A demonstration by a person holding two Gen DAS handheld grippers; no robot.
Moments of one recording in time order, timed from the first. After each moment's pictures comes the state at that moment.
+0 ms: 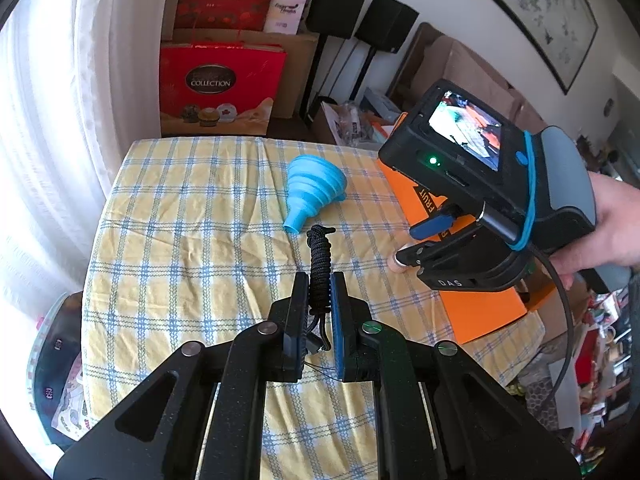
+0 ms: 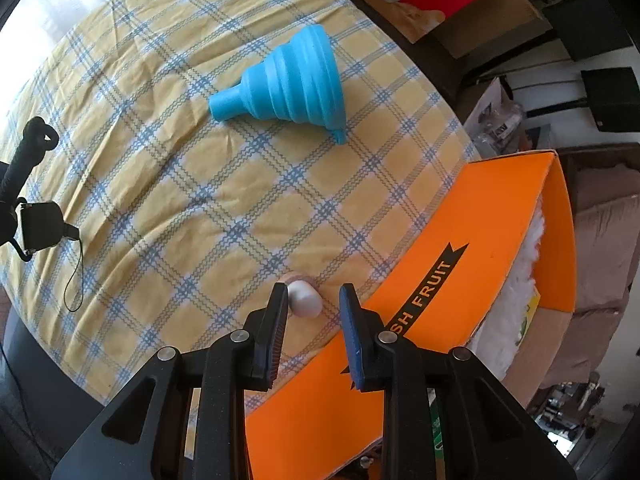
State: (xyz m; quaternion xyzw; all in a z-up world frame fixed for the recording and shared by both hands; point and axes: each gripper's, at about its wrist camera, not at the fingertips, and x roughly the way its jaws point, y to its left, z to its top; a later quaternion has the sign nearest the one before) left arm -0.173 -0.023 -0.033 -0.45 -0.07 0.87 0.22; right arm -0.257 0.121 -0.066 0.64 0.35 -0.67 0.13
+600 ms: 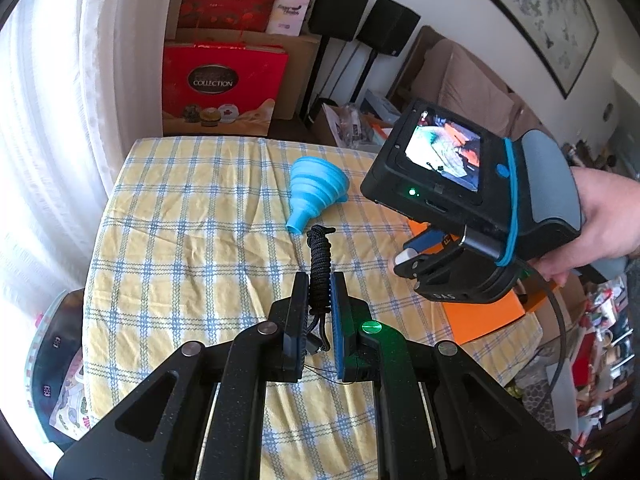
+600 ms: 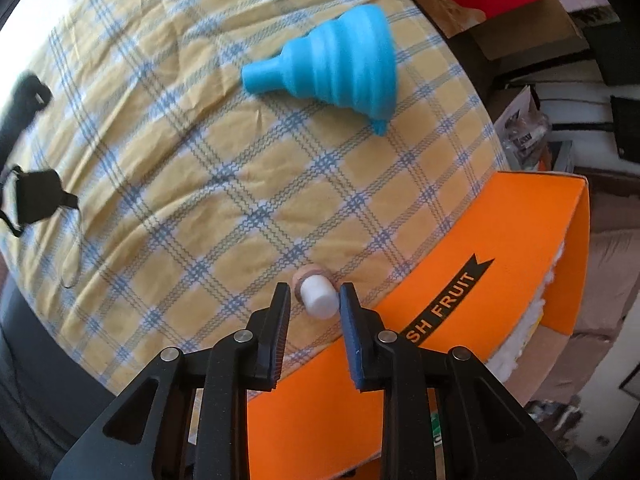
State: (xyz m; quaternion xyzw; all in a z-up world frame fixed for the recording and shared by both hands) left arm -0.173 -0.026 -0.033 -0.44 -0.07 0.87 0.21; right arm -0.263 0.110 -0.090 0.67 0.39 -0.62 0.15
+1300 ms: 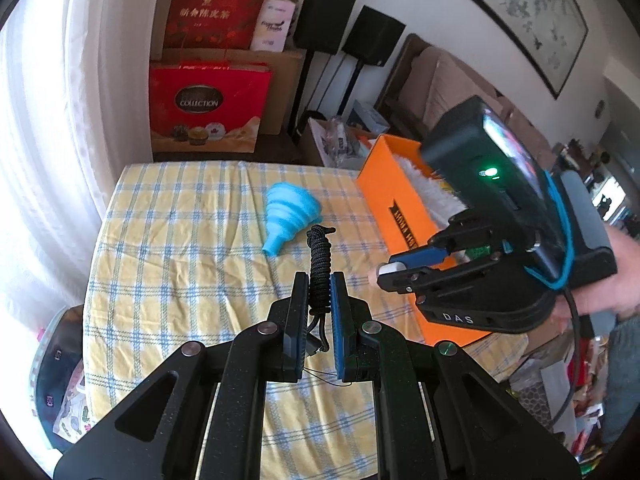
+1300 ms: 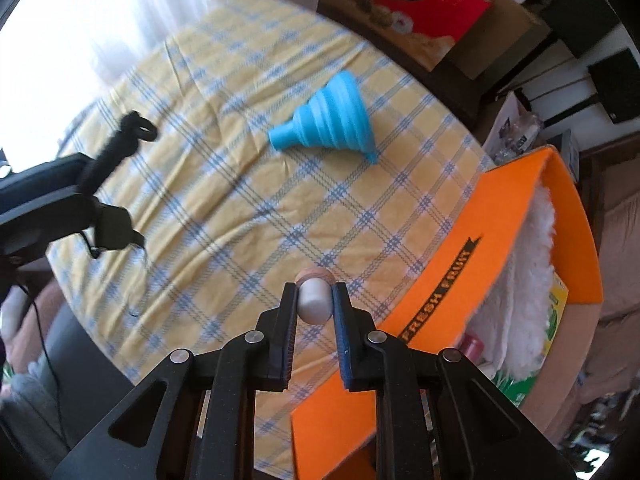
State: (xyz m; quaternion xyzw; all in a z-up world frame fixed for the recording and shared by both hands) left arm -0.167 -0.009 -0.002 -0.43 -0.07 0.87 0.23; right arm -0.232 0.128 -0.024 0.60 0.25 -0.73 0.20
